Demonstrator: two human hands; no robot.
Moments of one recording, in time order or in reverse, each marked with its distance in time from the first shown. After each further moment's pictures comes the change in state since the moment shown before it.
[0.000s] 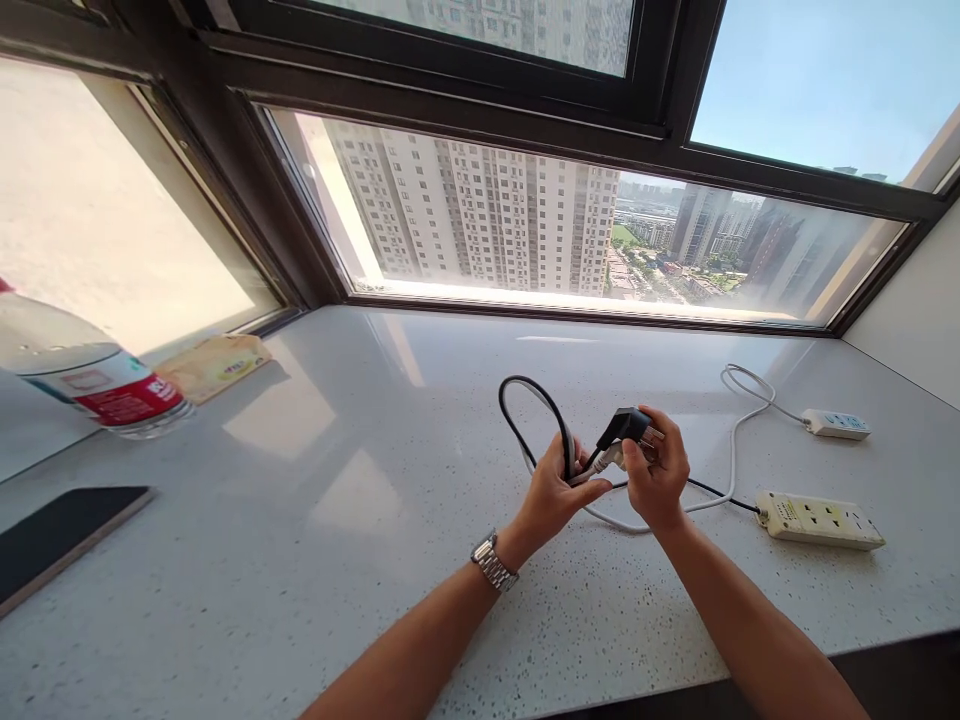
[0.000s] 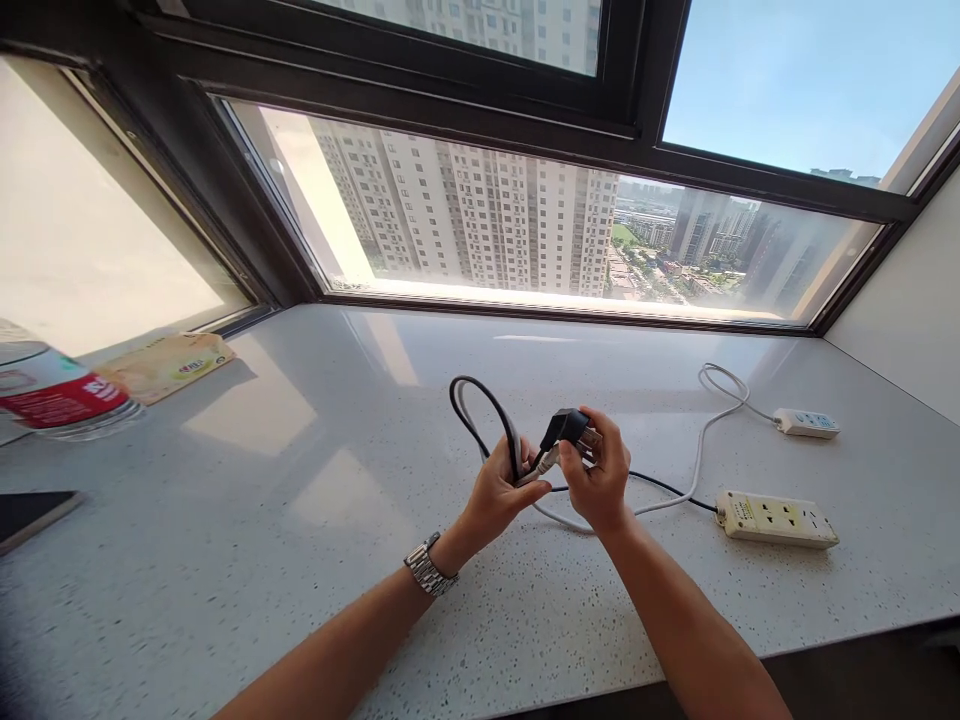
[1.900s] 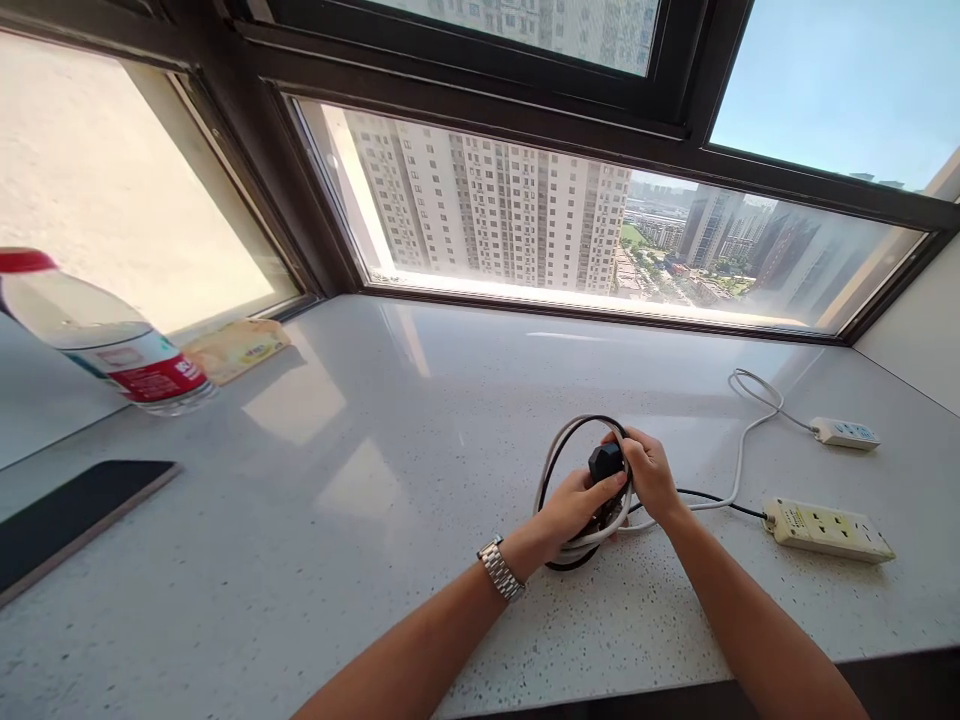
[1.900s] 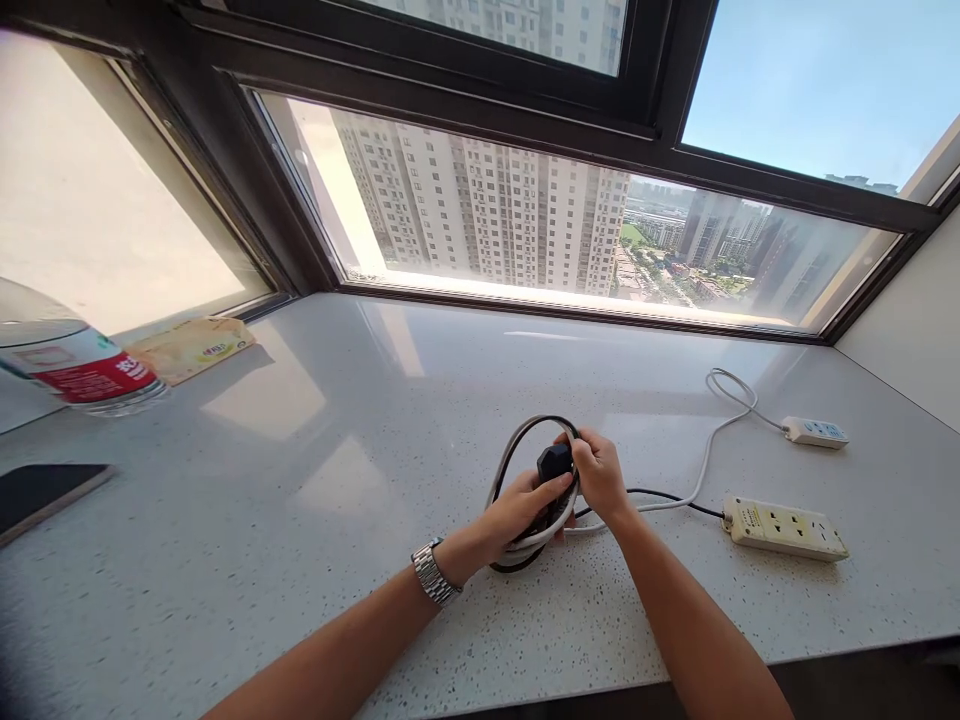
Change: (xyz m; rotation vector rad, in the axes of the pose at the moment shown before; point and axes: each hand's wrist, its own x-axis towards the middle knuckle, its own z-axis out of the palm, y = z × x) left_hand -0.013 0.003 0.014 -0.260 -0.308 -0.589; right_hand 0.011 0.013 0.001 0.029 -0.423 0.423
